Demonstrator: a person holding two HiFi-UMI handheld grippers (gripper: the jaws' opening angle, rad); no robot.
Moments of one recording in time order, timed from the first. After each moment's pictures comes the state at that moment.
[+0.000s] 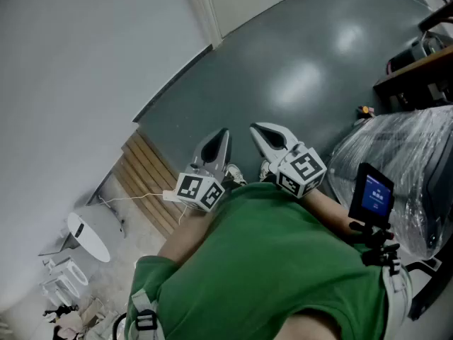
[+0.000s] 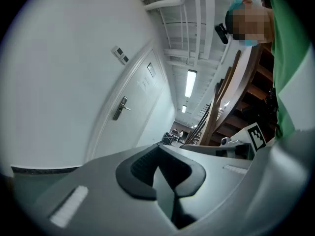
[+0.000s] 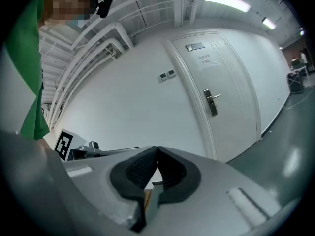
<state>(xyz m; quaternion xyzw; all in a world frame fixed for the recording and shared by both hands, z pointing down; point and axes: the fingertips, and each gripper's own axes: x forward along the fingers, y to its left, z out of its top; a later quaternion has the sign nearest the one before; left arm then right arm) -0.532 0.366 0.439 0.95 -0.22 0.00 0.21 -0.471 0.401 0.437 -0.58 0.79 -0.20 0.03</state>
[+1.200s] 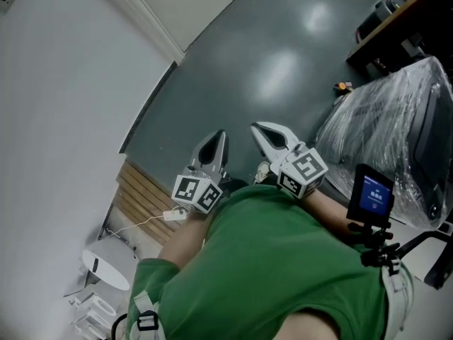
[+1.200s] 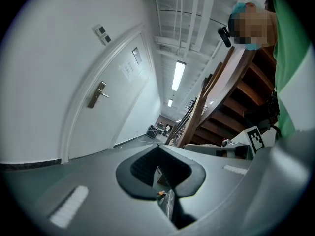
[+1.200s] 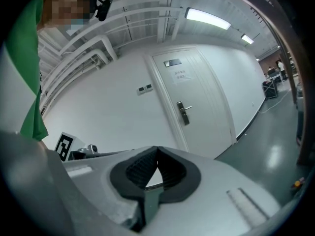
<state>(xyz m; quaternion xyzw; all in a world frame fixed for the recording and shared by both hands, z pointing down) -0.405 0.412 0.440 0.96 -0.13 0.02 0.23 -0.341 0.466 0.434 -0.67 0.71 -0.19 0.07</state>
